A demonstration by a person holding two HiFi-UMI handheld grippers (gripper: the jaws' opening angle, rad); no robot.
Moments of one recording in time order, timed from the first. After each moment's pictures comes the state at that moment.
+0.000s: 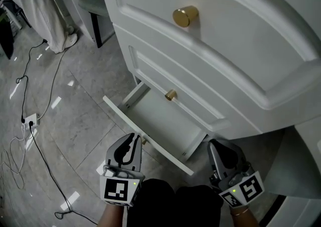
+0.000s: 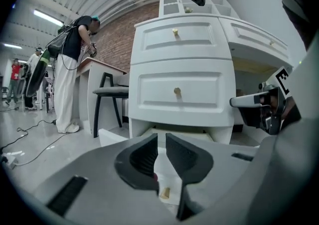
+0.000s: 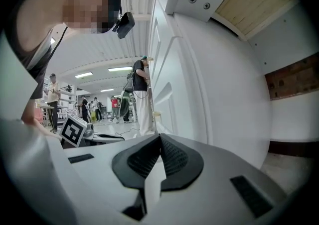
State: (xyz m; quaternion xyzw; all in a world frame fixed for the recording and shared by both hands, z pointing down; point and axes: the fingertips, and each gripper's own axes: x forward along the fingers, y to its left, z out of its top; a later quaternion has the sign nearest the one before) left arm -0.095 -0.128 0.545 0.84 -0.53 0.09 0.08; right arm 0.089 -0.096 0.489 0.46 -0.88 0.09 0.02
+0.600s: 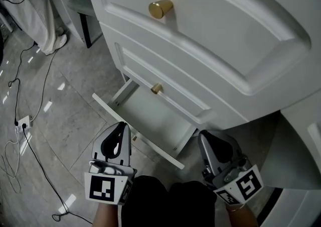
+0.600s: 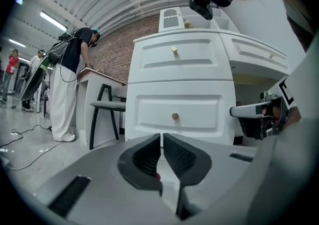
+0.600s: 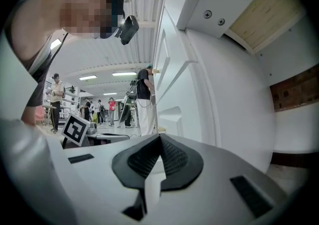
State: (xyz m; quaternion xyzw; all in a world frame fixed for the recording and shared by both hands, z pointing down) left arm -0.086 -0.136 0.487 0.85 -0.52 0.04 0.06; right arm 0.081 -0.094 0.446 0.45 -0.89 0.05 -0.01
